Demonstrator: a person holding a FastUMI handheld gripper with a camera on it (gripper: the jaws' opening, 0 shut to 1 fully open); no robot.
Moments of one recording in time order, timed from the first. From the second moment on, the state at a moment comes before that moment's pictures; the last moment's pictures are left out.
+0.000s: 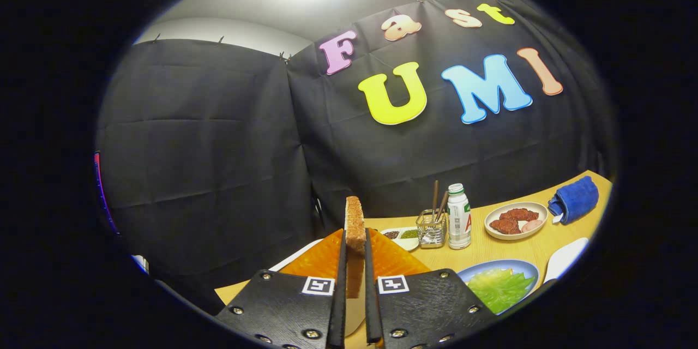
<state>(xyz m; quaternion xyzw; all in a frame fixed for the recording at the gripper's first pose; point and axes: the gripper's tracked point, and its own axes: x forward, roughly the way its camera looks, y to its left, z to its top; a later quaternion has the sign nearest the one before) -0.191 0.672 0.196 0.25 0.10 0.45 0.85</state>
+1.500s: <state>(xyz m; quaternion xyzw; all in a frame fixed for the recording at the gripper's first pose) -0.105 0.556 0.024 0.02 0.13 0.26 0.96</state>
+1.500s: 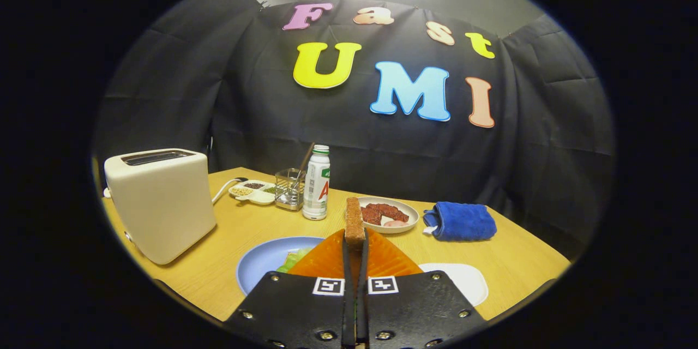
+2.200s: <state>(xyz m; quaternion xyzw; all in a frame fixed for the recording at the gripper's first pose) -0.149 0.613 -0.012 0.13 0.25 0.35 0.90</state>
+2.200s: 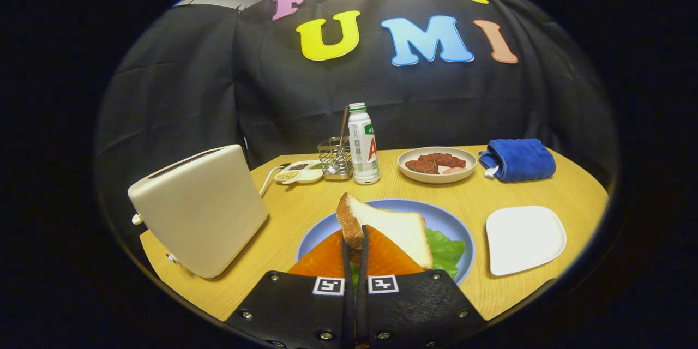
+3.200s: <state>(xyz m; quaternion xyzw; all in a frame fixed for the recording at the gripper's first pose) -0.159 0.617 -0.009 0.14 0.24 0.35 0.90</state>
